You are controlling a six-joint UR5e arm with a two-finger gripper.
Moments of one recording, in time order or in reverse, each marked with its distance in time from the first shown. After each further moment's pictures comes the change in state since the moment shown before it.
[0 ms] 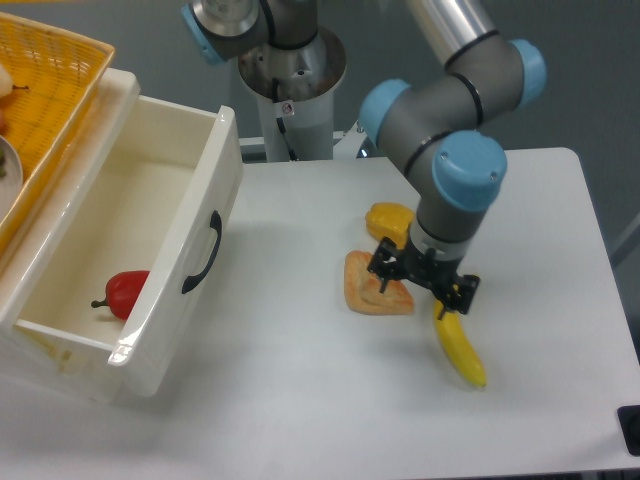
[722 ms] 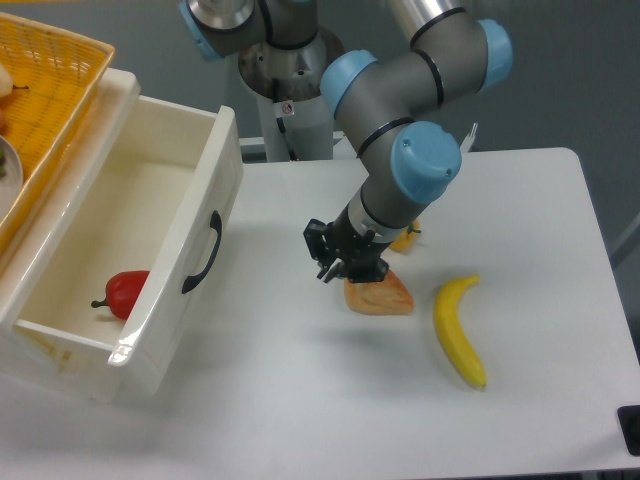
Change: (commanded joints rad) arm -0.046 -0.006 0.002 -0.155 -0.249 -0.006
